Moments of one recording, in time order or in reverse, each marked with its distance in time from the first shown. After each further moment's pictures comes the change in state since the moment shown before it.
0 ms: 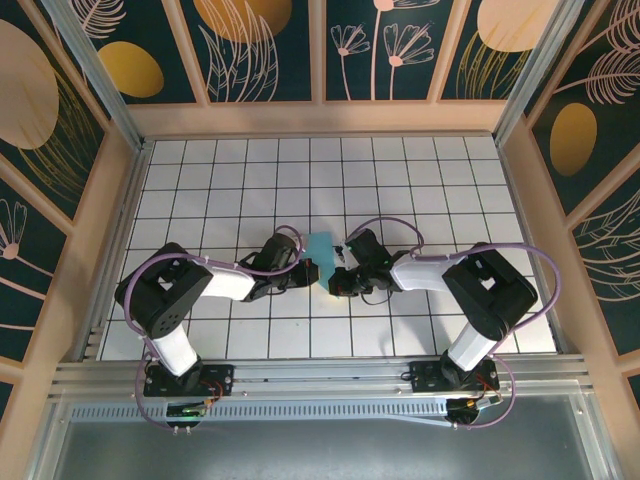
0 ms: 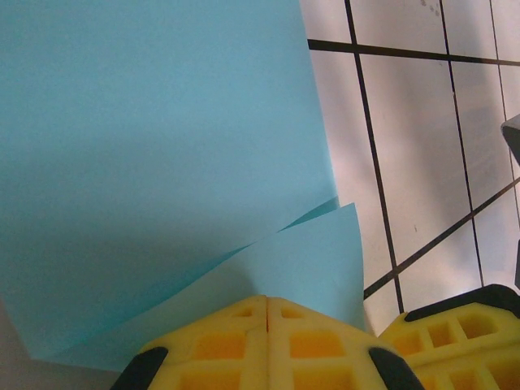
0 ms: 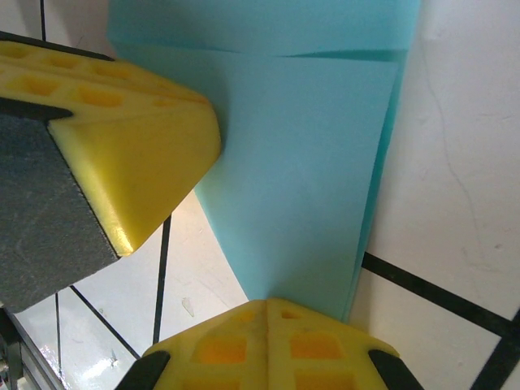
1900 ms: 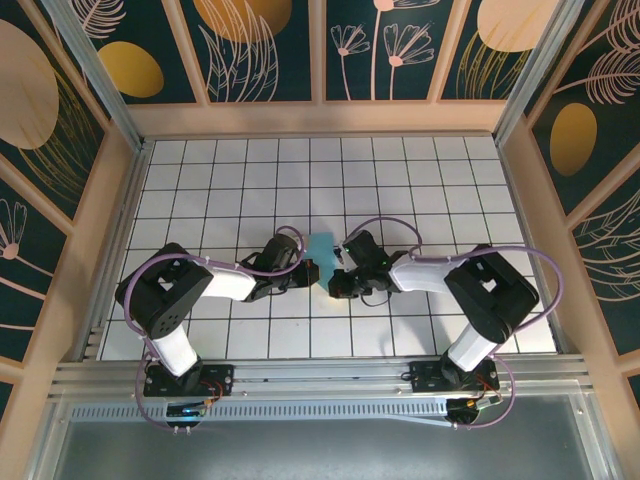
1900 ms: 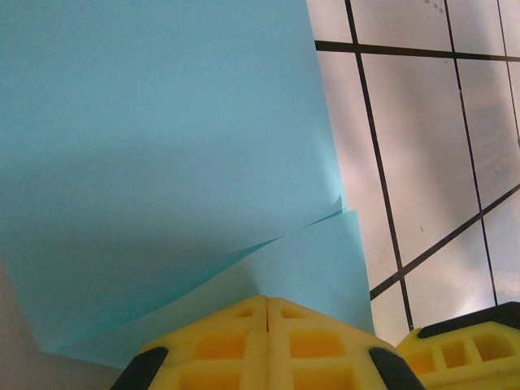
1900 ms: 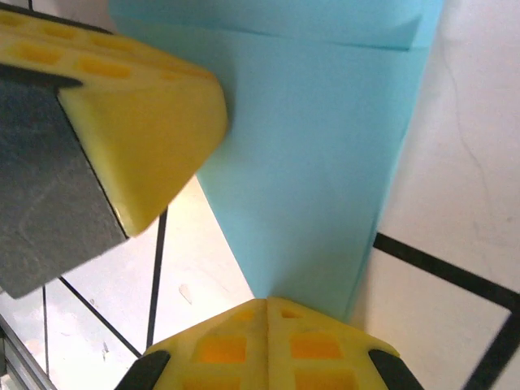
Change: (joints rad) left arm -0.010 0.003 0.009 -0.016 -0.029 0.019; right arm 0.026 -0.023 0.002 -0.048 0.034 -0.013
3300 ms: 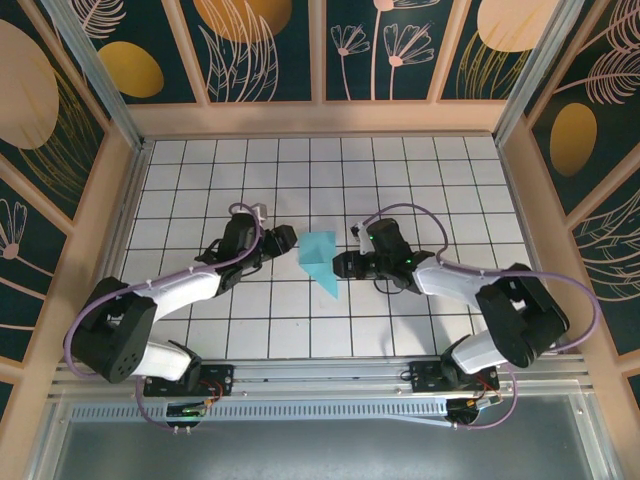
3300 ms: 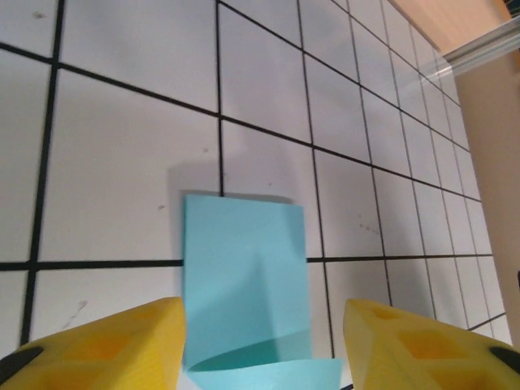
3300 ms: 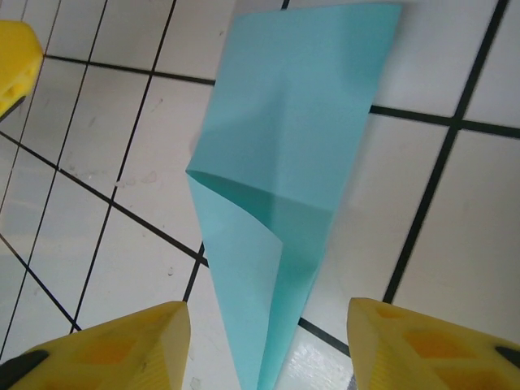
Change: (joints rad) left arm 0.189 -0.341 -0.035 -0.112 -0.109 -0.097; right arm -0.120 -0.163 -0.071 0.159 0.056 -0.126
